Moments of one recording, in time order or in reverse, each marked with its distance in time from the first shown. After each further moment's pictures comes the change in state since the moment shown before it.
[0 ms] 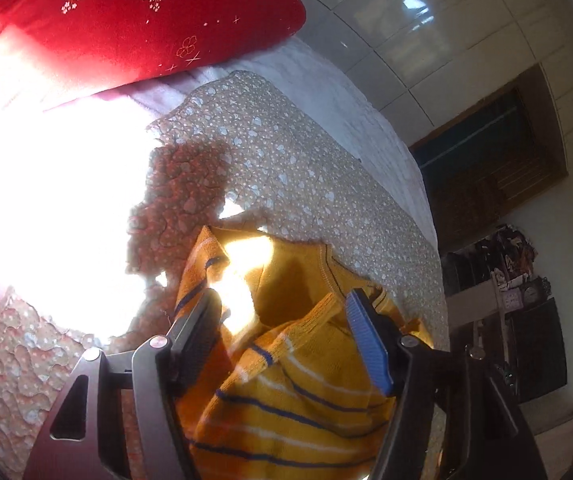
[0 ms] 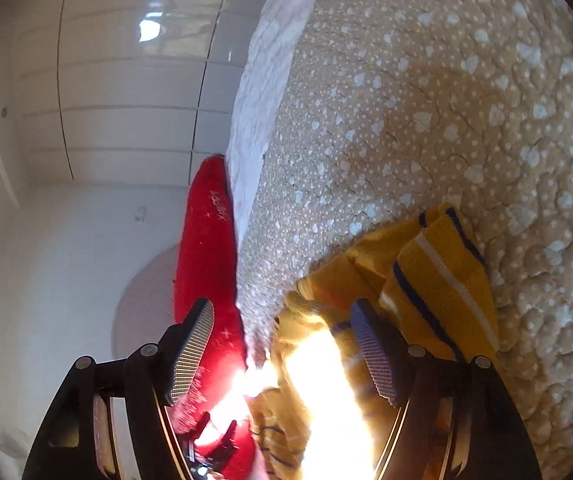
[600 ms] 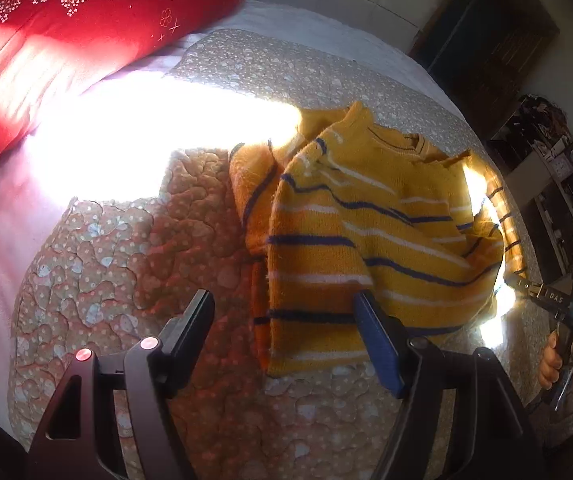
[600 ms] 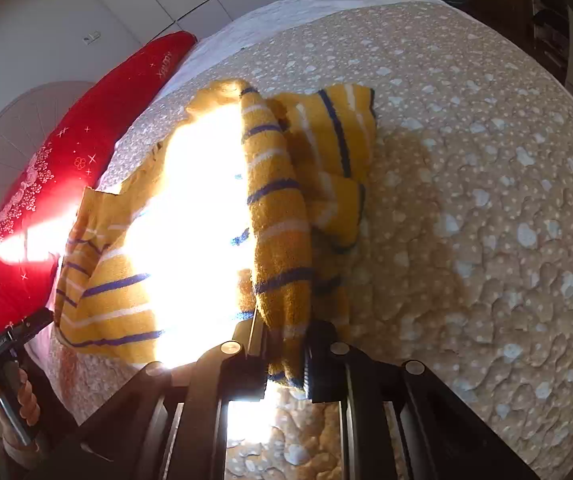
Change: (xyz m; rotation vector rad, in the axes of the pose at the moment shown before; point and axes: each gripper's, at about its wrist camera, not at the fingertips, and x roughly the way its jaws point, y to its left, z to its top) left arm -0.014 0.017 -0.117 0.366 0.140 0.205; right arm -0.032 -0.017 -0.121 -0.557 0.092 -0.504
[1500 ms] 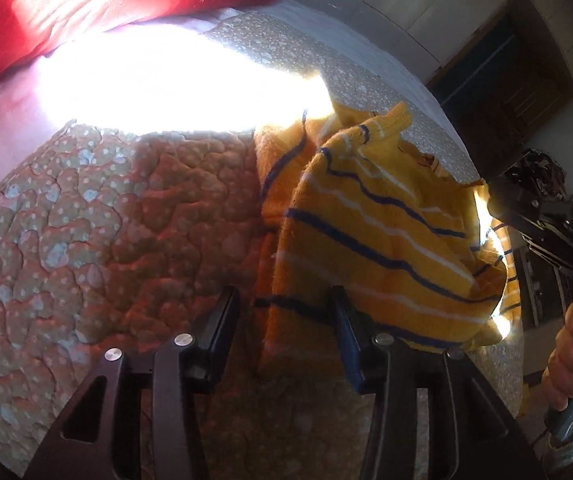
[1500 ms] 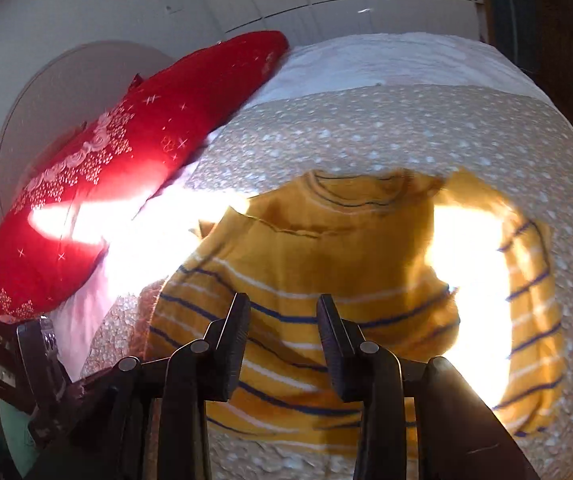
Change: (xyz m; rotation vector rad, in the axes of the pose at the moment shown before) left arm 0.021 0.022 -0.026 -0.218 -0.061 -0.110; right arm 0.033 0.225 0.044 -0.284 0.003 0.139
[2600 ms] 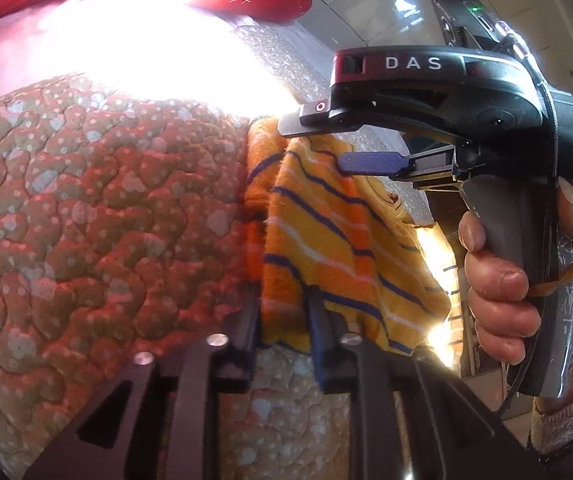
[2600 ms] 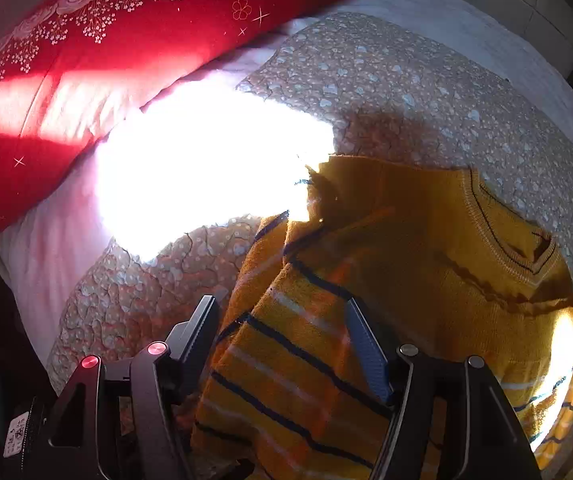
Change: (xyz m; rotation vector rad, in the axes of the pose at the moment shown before) left arm -0.035 0.026 -0.052 -0.207 -0.089 -0.207; right arm 0.161 0.129 0.050 -0.272 0.385 -0.161
